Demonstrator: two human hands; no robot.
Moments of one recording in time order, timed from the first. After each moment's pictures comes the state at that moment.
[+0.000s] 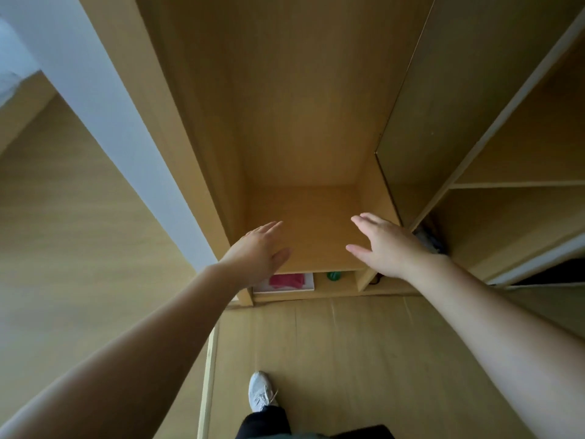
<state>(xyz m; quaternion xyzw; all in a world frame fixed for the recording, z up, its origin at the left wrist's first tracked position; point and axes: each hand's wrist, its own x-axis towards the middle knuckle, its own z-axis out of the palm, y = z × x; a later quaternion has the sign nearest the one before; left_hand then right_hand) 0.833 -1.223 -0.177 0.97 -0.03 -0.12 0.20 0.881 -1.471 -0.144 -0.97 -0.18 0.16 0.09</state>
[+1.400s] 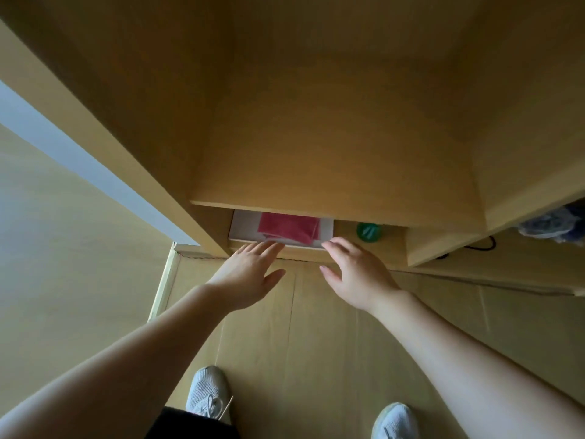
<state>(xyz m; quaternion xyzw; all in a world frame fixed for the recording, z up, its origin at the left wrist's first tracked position) 0.913 -1.243 -0.709 0.97 -0.02 -0.17 0.17 0.987 -1.458 -0.704 -0.92 -0.31 0.19 0.16</state>
